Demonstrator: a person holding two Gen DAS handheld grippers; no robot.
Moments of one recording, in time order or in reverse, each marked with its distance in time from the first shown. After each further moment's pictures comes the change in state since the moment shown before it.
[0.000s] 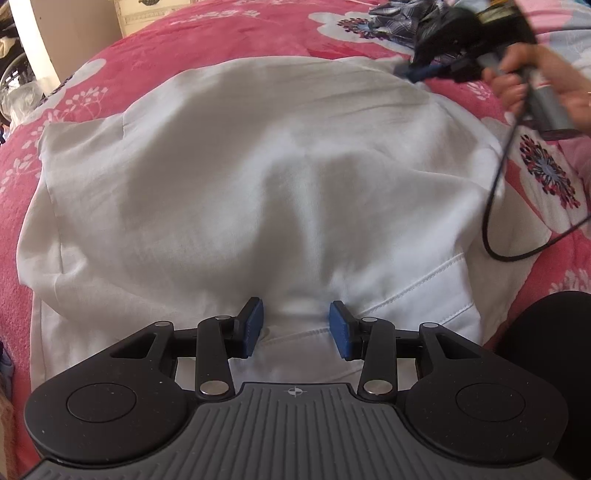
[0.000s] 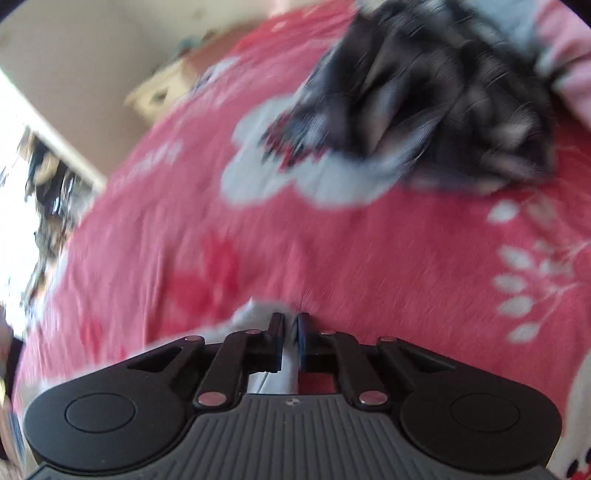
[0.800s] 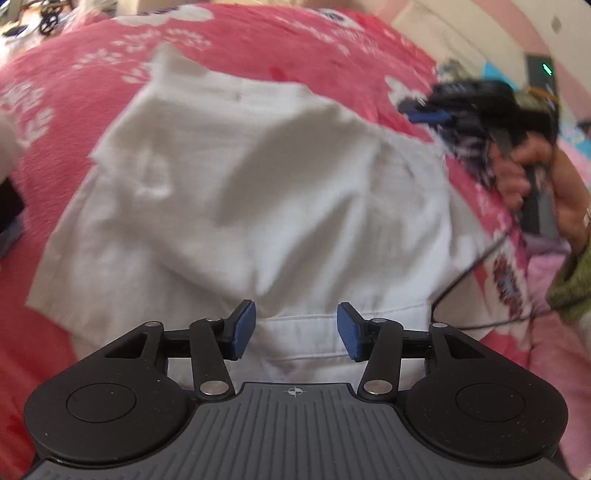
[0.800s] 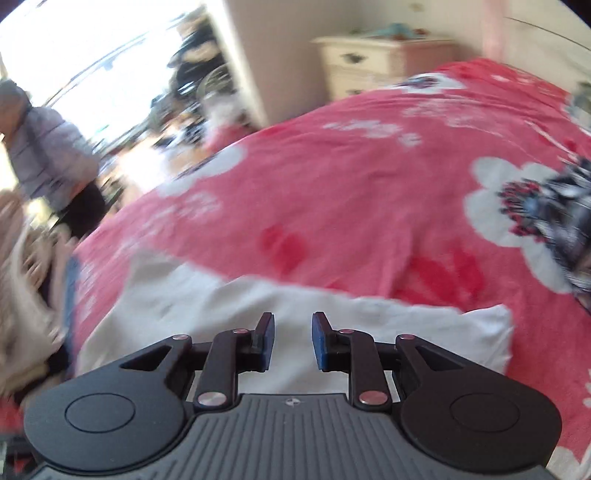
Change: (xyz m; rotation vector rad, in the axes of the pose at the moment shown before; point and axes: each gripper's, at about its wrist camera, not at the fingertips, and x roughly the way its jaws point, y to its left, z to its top) left arm -0.065 0.077 -0.037 -0.491 -0.122 -0.172; right arm -0.079 0.196 -0.068 -0.626 0.200 0.268
